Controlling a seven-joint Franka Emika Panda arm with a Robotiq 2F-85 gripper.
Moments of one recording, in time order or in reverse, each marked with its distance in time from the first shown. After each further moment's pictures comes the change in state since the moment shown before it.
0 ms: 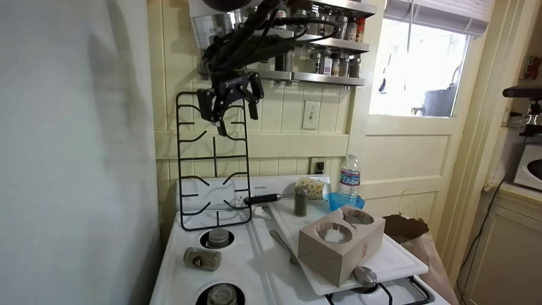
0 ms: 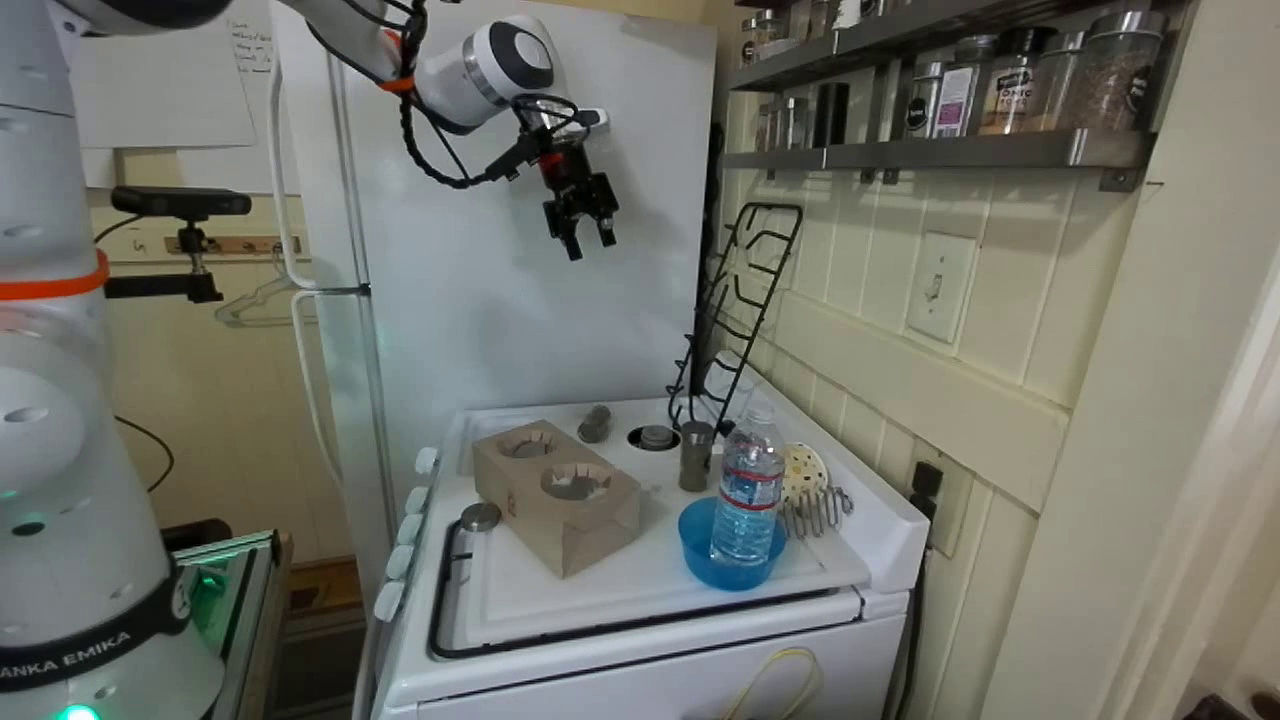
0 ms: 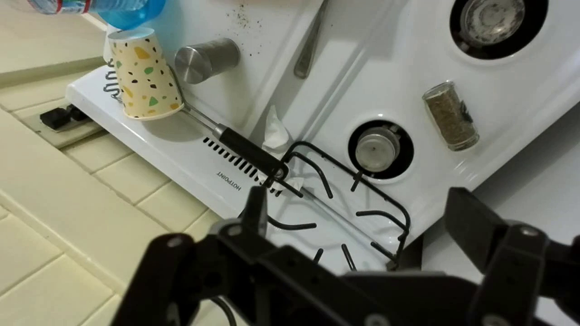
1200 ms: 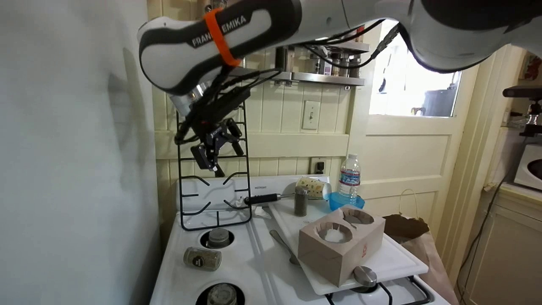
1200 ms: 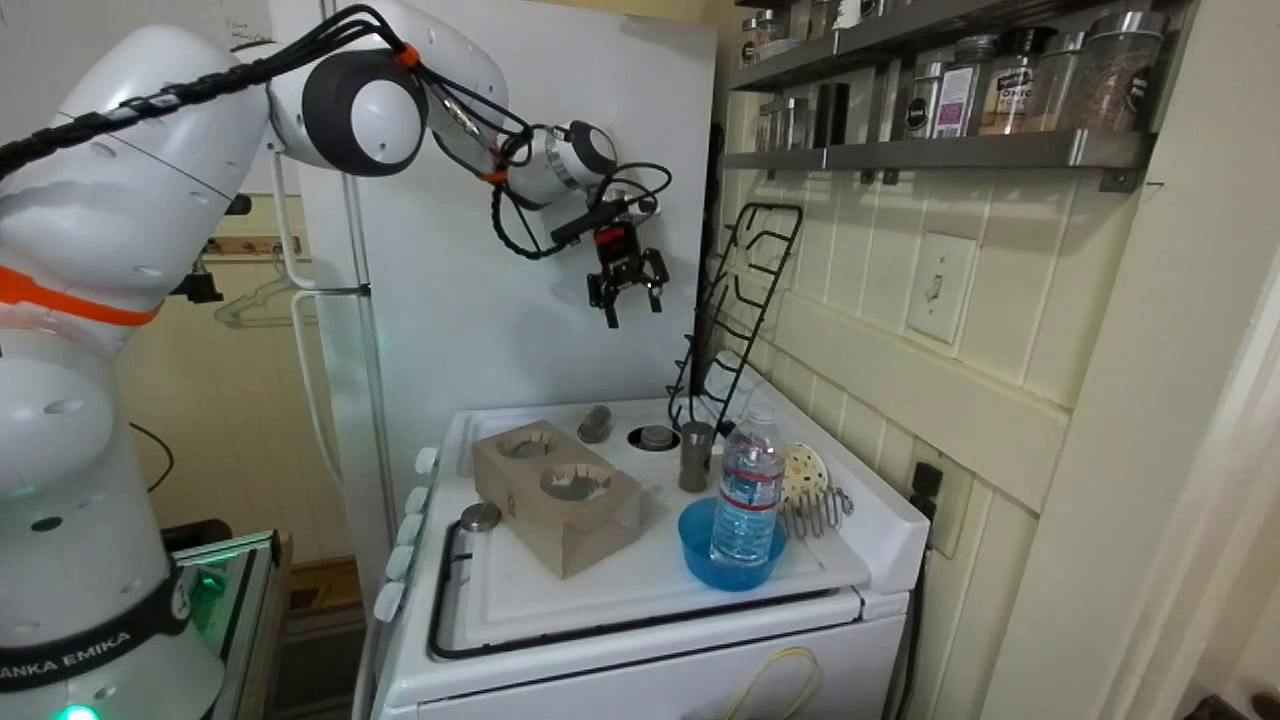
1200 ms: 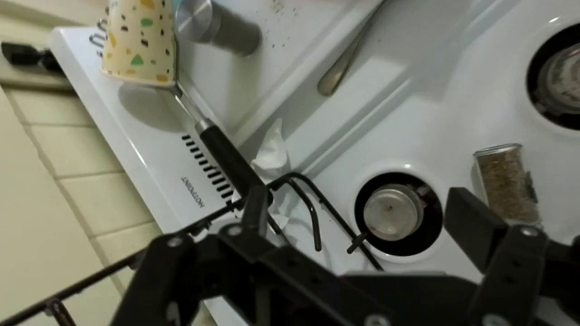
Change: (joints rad) arm 0.121 0.488 -0.102 0.441 -0.146 -0.223 -0.275
